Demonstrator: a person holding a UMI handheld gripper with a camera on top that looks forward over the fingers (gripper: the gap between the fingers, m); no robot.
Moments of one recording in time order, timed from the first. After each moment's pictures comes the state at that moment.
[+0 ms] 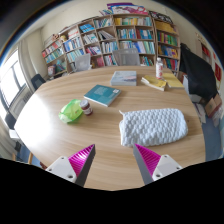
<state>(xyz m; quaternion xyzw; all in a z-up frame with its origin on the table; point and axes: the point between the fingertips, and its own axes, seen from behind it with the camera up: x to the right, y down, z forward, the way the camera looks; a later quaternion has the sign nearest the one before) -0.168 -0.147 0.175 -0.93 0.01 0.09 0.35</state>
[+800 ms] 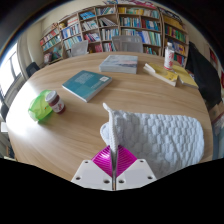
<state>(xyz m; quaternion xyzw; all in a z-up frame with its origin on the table) -0.125 0.006 0.020 -0.95 -0.03 0.06 0.31</state>
